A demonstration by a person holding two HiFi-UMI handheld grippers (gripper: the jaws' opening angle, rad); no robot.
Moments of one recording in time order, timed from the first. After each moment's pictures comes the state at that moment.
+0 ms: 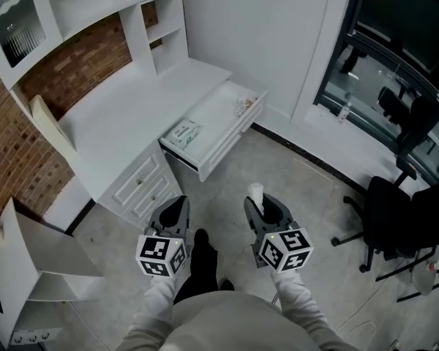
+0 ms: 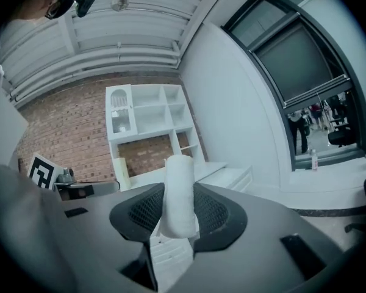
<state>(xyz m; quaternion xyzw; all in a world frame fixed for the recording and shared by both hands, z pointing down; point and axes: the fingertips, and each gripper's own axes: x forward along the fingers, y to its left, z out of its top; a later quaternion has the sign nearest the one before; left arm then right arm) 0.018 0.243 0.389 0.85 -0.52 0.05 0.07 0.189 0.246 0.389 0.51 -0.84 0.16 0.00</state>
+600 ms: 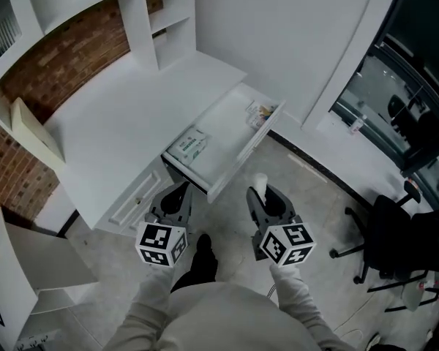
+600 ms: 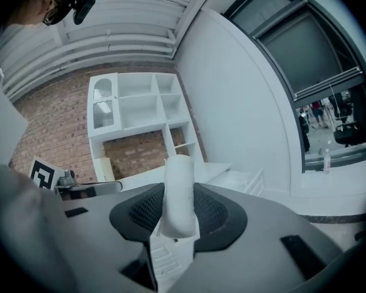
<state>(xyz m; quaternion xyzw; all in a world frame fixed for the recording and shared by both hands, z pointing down) -0.024 0.055 0.397 0.86 -0.50 0.04 0.07 0.141 0.062 0.393 0.52 -0.84 0.16 0.01</state>
